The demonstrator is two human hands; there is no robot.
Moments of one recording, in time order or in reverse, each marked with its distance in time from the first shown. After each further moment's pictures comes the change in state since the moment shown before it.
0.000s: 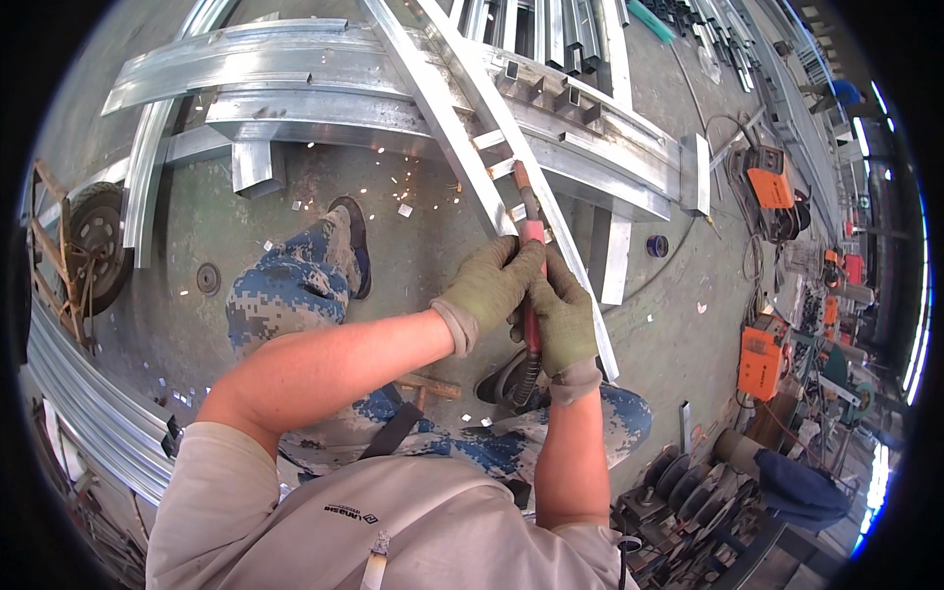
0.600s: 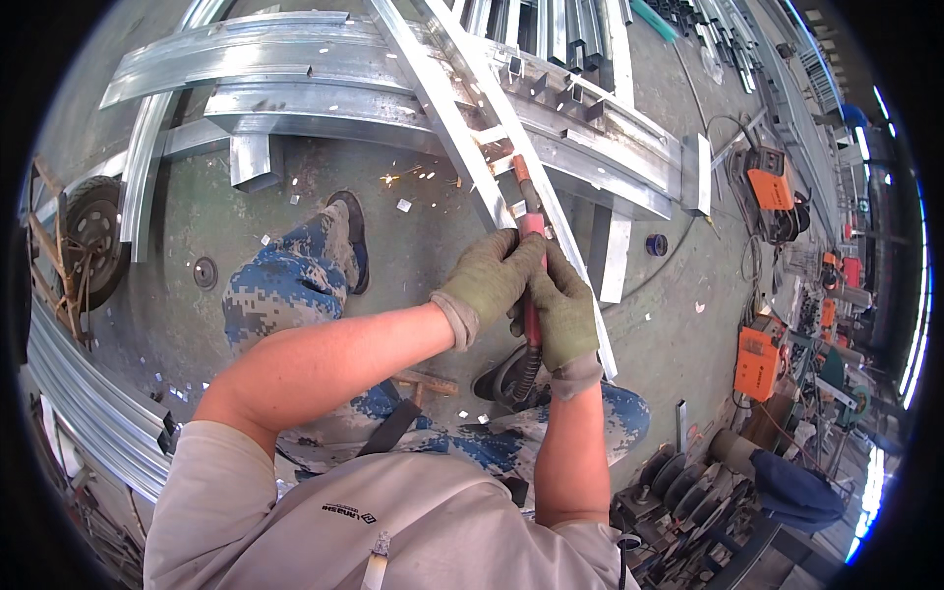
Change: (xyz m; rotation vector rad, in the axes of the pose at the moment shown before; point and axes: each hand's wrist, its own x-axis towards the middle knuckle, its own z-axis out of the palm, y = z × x) left_hand 0.008 -0.002 -0.001 0.072 0.049 0.048; right_hand 0.004 -0.005 0.000 -0.039 -0.035 -0.005
